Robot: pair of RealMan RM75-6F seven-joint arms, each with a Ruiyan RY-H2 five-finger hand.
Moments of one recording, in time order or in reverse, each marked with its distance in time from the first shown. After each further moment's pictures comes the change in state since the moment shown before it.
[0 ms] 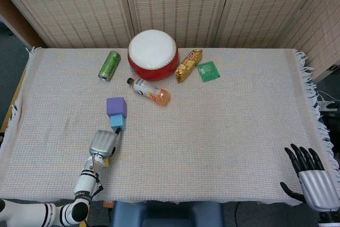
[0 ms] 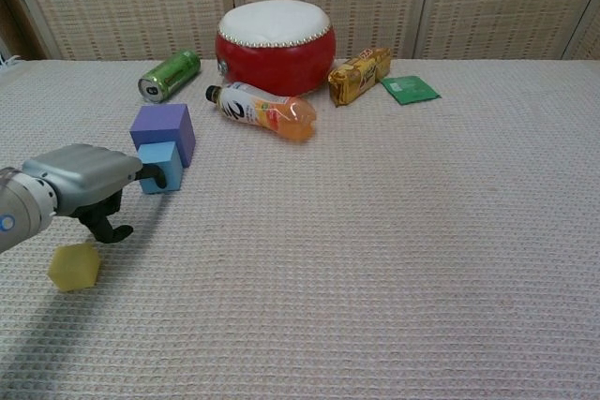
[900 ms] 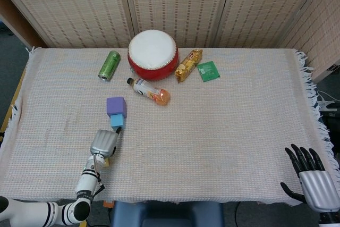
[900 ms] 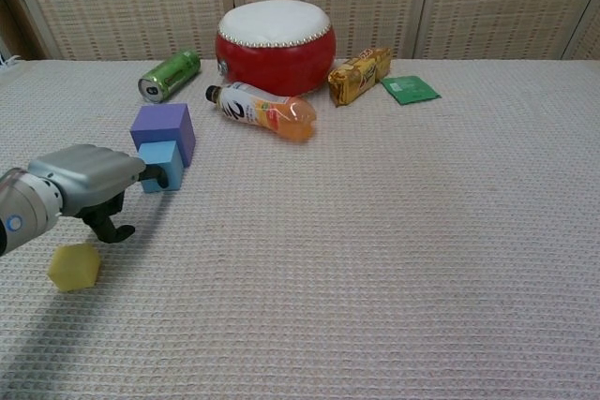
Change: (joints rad) left arm -0.020 -0.014 0.009 0.014 -0.020 0.016 0.017; right arm -0.002 0.005 -0.003 -0.006 -0.002 0.002 -0.004
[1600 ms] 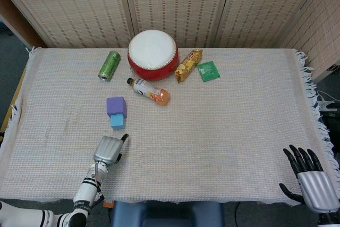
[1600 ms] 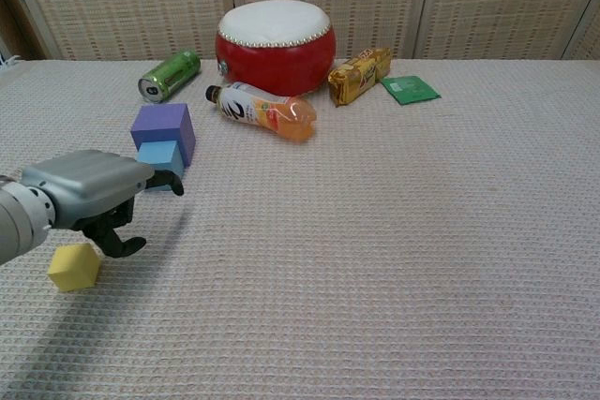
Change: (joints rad) left arm 0.029 0.051 0.044 -0.187 0.081 0.058 -0.021; right arm -0.001 -0.003 -0.007 0.001 -0.013 -0.002 -0.007
